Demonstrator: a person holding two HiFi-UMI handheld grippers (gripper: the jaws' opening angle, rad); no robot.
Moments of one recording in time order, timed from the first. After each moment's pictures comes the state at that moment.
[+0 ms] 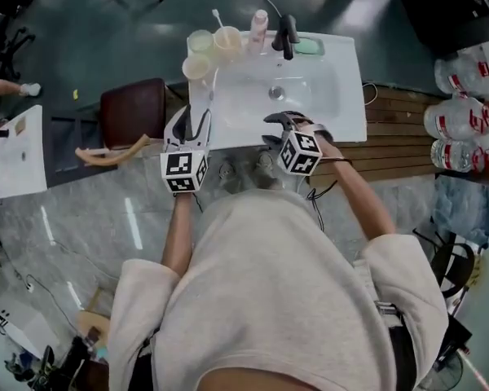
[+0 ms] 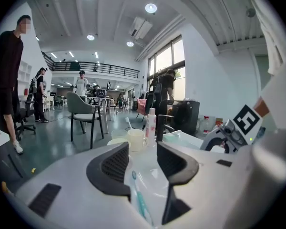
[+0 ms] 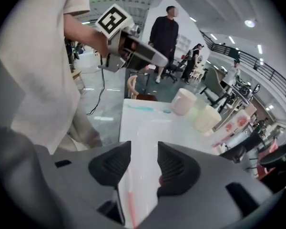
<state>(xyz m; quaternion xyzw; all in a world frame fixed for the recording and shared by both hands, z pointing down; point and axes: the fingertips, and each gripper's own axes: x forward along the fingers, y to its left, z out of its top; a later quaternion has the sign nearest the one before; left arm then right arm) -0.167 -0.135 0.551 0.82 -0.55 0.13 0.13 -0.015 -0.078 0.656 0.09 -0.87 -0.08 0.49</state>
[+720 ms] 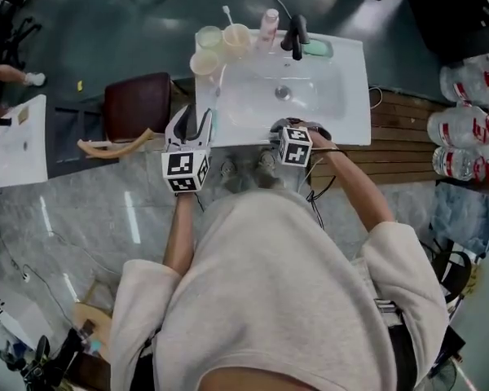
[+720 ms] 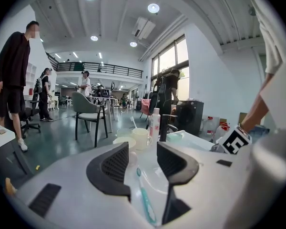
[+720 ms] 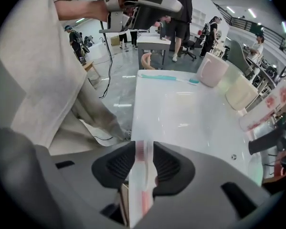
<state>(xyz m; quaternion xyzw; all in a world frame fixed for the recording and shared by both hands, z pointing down) -0.181 -0.128 0.552 0.80 -0.56 0.13 0.14 0.004 -0.053 0.738 -0.02 -0.81 -0.01 0.58</state>
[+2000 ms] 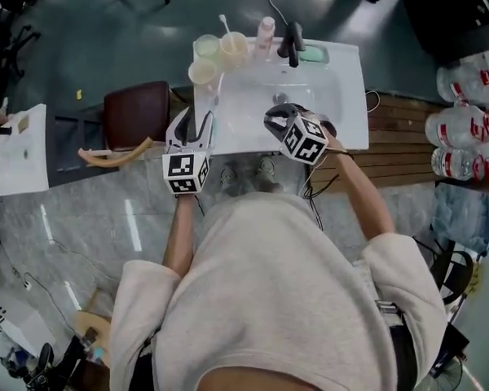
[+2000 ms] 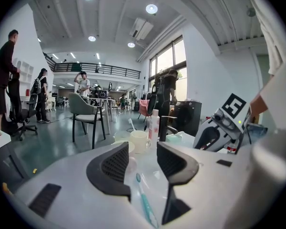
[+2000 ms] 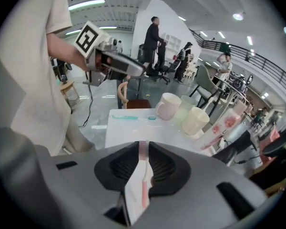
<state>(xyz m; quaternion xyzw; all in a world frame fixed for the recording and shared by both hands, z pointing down) -0.176 -0.143 0.548 0.81 -0.55 0.13 0.13 -0.023 -0.123 0.629 0.11 -0.88 -0.04 0.46</state>
